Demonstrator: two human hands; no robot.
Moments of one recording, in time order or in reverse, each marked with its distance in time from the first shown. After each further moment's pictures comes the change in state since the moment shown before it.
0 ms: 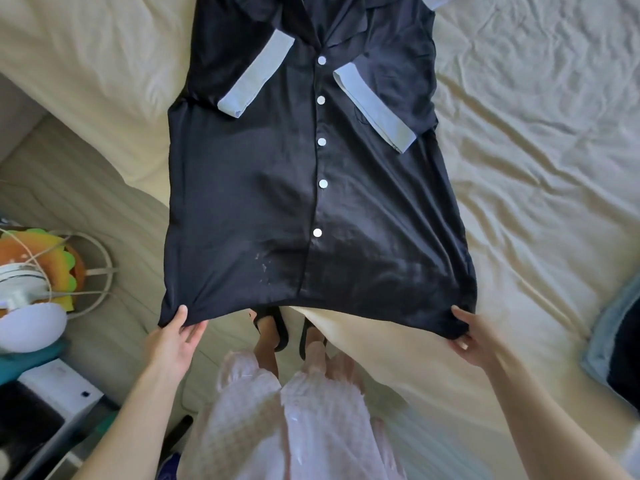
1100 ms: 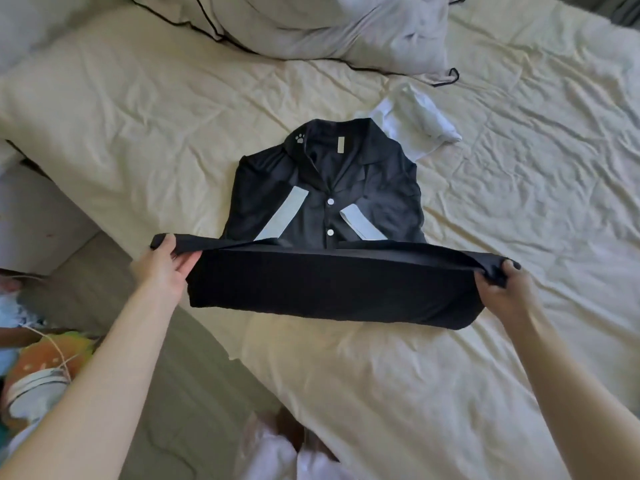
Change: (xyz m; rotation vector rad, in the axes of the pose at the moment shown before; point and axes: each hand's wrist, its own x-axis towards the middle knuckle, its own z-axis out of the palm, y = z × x) left_hand -0.050 0.248 0.178 -0.209 -0.143 0.337; right_hand -0.090 -0.230 0.088 0.762 -0.263 -0.407
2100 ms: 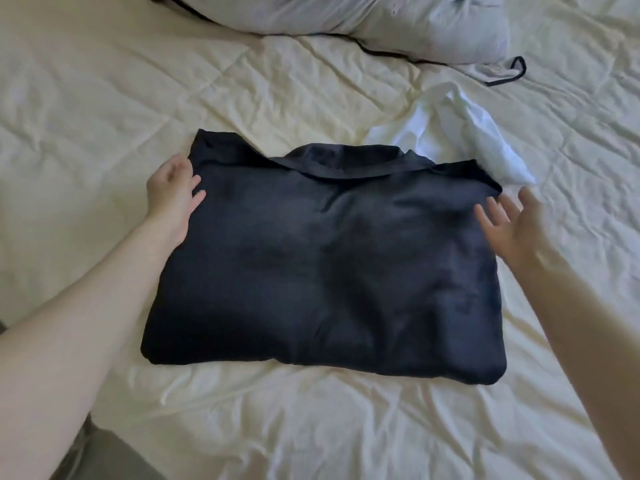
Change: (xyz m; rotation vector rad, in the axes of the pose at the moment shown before) left_hand 0.234 0.000 0.266 0.476 -0.243 0.208; right_hand 0.204 0.002 0.269 -0.130 -0.085 -0.118
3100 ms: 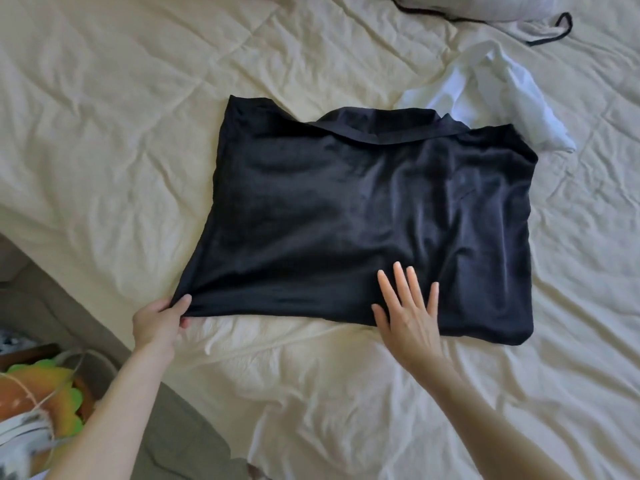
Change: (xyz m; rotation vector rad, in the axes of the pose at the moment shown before) left_hand -0.105 -0.135 -0.162 0.316 0.263 -0.428; right_hand -0.153 0.195 -0.089 -2.002 -0.520 -0.822
